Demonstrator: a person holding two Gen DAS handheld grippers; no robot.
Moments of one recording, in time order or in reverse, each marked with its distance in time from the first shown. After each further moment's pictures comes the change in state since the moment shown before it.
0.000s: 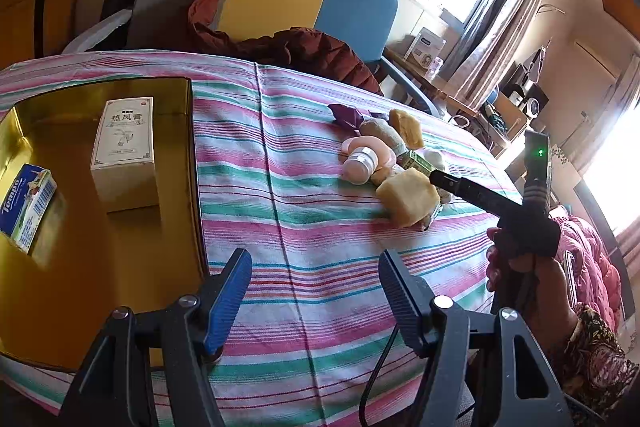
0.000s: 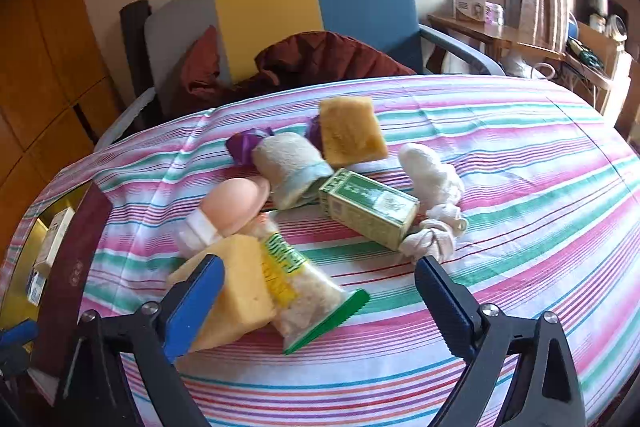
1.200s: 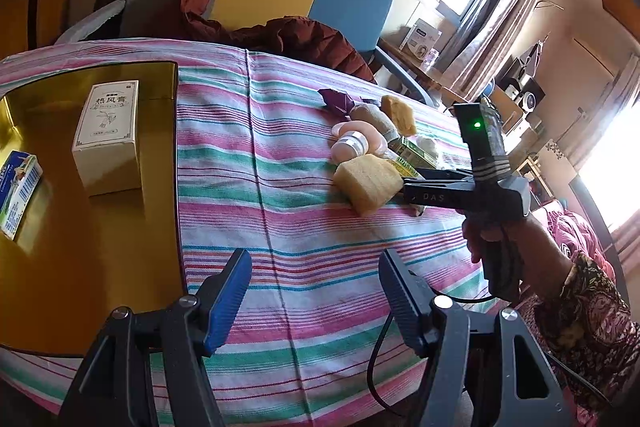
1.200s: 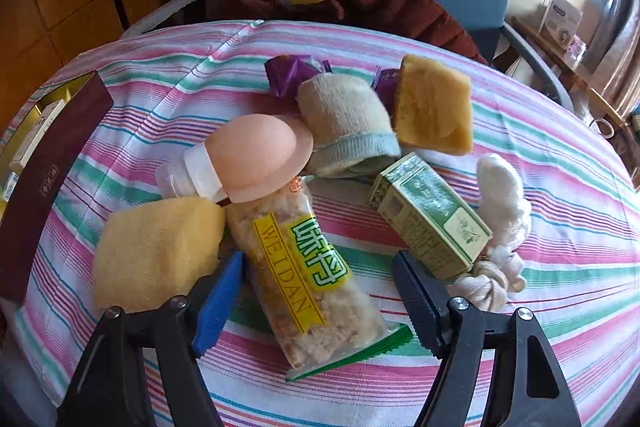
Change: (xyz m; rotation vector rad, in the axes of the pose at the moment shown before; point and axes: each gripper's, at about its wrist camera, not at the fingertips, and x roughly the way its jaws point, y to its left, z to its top) left arm 0.008 -0.008 -0.008 0.005 0.031 -0.024; right arm 0.058 0.031 0.005 -0.365 0.248 0.049
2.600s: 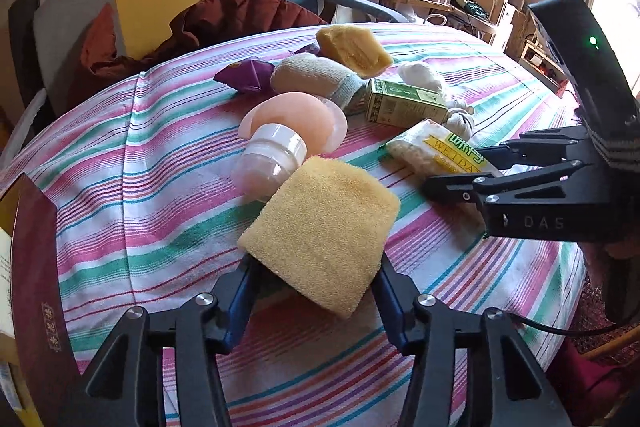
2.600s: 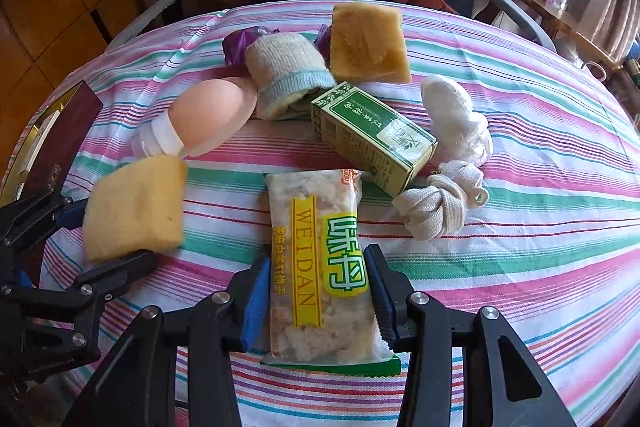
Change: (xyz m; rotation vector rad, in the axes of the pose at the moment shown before) left arm 0.137 -0.086 0.031 0.407 0.132 0.129; right arm -0.018 -0.039 -0.033 0.139 0.050 0.038
